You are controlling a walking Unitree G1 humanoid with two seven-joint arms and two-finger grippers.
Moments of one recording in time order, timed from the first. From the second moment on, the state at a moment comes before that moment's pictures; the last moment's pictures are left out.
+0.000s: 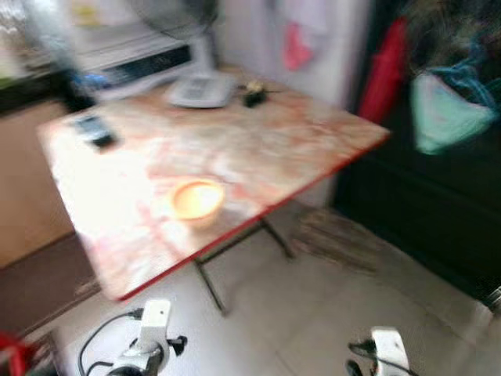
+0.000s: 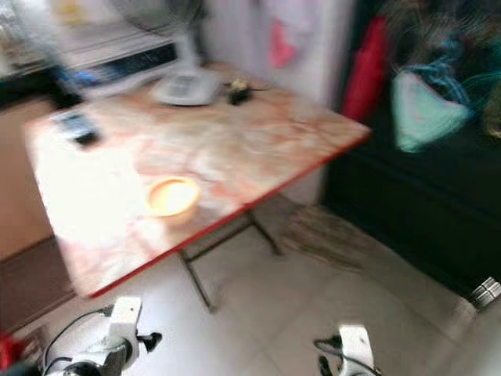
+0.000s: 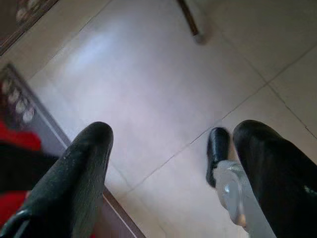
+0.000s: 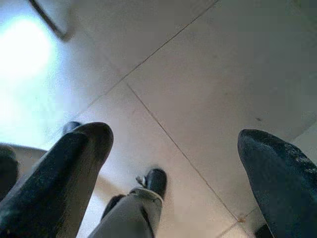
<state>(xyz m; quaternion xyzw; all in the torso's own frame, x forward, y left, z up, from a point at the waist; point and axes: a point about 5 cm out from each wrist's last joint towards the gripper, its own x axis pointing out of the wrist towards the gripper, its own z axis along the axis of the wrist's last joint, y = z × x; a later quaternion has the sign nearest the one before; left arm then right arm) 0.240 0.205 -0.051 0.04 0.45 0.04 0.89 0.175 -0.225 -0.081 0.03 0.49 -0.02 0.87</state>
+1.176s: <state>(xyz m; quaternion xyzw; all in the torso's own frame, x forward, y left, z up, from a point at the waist) 0.241 0.232 -0.008 0.08 0.14 0.11 0.98 0.152 -0.219 -0.092 0.00 0.51 0.02 0.86</state>
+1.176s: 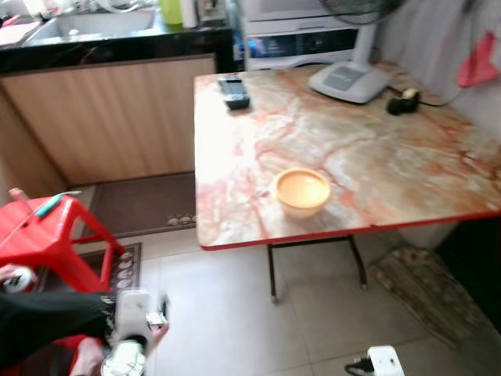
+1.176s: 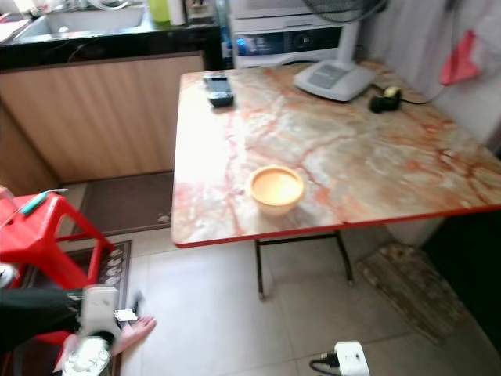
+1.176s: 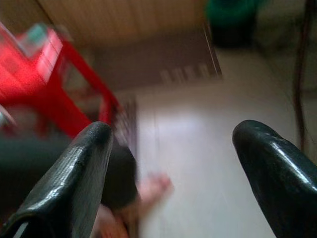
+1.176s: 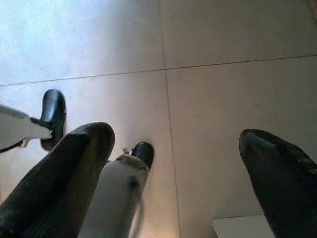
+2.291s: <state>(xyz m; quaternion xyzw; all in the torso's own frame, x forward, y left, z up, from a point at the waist) 0.274 0.180 0.132 0.10 -0.12 0.01 0.99 0.122 -0.219 -0.101 0.00 0.52 0.01 0.85</state>
